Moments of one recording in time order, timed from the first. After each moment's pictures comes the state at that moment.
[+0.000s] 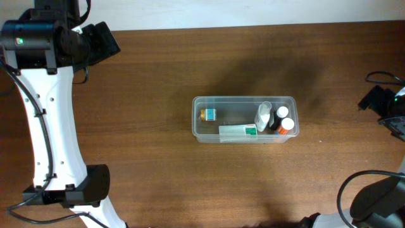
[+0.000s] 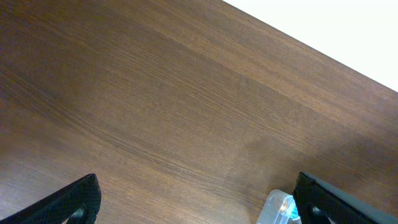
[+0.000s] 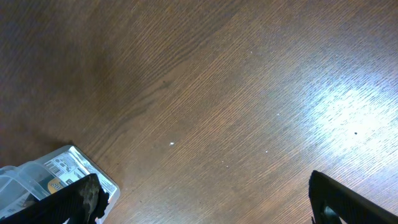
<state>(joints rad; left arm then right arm) -0.03 1.96 2.61 -1.66 -0.13 -0.47 -0.61 1.68 1.61 -1.28 -0.04 0.21</state>
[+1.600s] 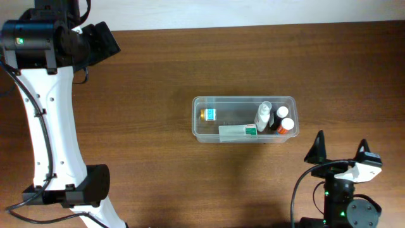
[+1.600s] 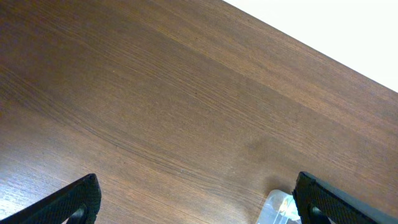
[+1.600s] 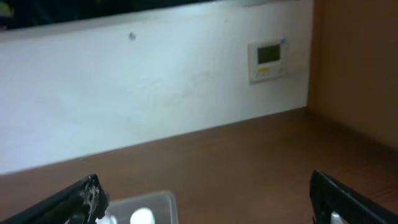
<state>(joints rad) -0.03 1.96 2.61 -1.66 -0.13 -0.47 -0.14 0.02 0.30 -0.25 0.08 0.13</state>
